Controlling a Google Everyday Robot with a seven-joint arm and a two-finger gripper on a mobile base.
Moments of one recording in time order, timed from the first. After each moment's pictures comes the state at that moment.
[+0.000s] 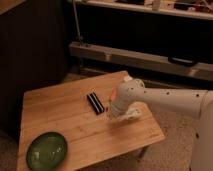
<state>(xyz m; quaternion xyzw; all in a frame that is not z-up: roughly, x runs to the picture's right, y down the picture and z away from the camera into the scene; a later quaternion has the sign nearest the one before) 0.018 0.135 0.791 -0.30 -0.22 -0.04 0.93</state>
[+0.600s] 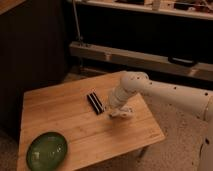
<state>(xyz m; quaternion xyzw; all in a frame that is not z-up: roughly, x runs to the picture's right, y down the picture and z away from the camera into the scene) 0.001 0.097 0.770 -0.29 -0.29 0.02 0.91</state>
